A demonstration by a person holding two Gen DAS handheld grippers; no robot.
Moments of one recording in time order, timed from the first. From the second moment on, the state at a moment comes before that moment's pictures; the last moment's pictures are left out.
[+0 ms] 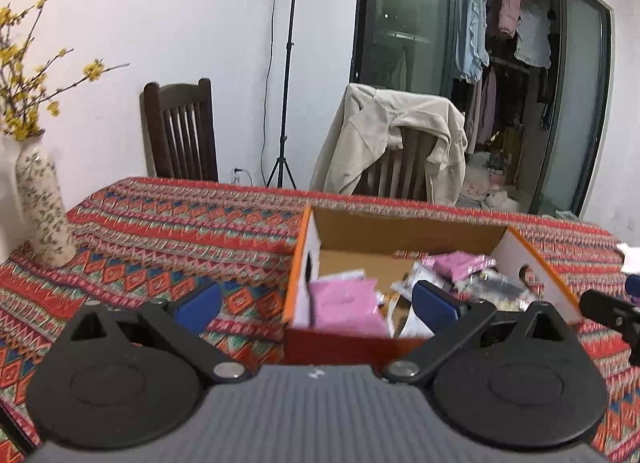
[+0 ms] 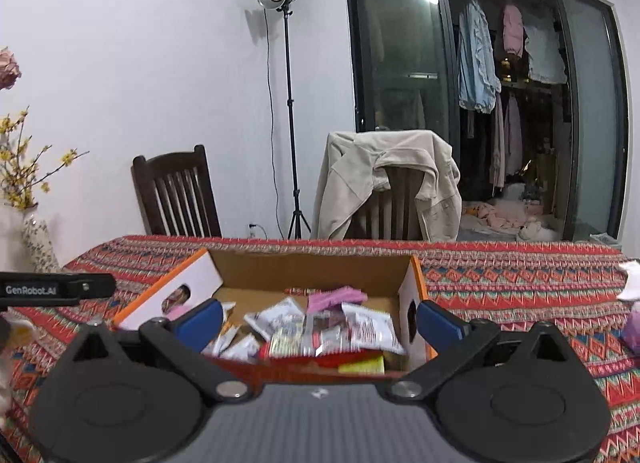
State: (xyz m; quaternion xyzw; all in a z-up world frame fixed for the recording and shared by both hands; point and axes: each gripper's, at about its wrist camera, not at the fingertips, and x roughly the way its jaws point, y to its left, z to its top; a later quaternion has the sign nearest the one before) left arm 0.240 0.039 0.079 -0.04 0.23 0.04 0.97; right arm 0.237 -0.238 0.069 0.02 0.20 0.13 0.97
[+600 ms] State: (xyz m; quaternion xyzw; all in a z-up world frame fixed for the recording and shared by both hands) left arm 0.175 0.071 0.009 -0.04 0.26 0.05 0.96; right arm 0.184 -0.224 -0.002 -0.01 0.30 0.13 0.94
